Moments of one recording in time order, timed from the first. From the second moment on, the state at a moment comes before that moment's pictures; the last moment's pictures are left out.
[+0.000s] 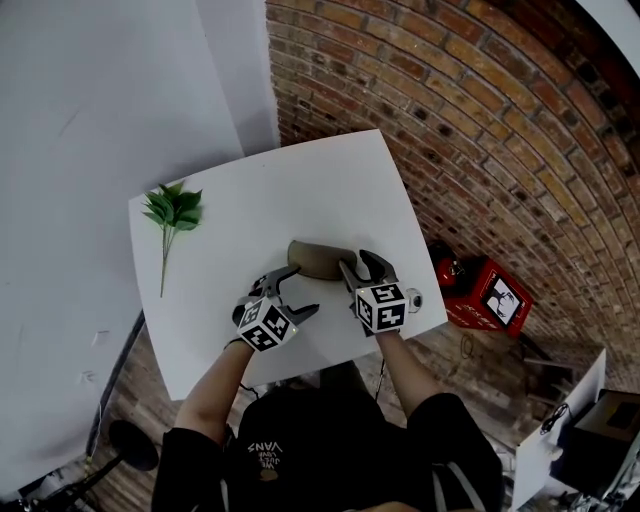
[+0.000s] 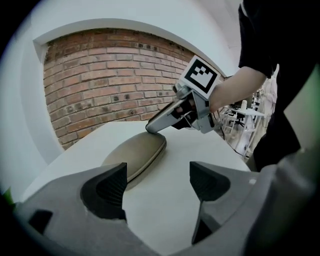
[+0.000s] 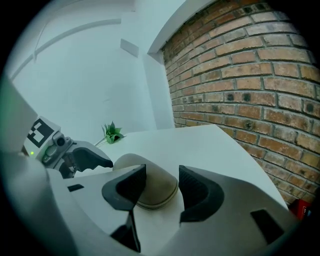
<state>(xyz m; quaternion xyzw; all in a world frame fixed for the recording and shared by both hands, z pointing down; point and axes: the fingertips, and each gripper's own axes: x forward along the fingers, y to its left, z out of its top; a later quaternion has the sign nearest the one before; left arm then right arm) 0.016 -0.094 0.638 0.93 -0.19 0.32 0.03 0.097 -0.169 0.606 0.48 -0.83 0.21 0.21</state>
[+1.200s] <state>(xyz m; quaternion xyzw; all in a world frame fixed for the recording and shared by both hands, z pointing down) 0.017 -0.096 0.645 0.91 -0.21 0.35 0.01 0.098 -0.164 0.607 0.50 -0.82 0.17 0.23</state>
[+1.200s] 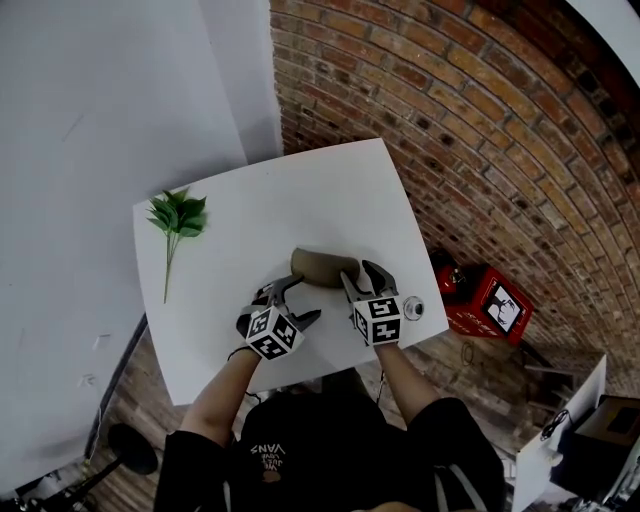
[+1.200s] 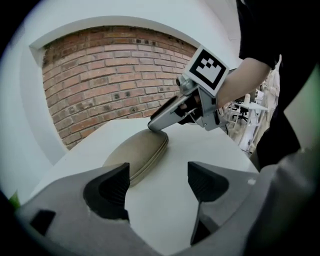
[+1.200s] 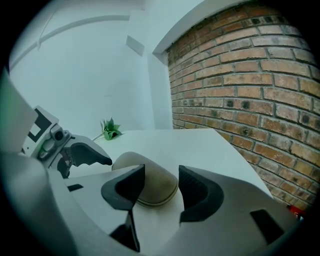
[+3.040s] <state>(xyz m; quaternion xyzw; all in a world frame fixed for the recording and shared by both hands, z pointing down) -0.087 0.028 0.504 0.93 -0.32 0.15 -0.01 0.051 0.025 0.502 0.56 -0.81 0.12 0.11</state>
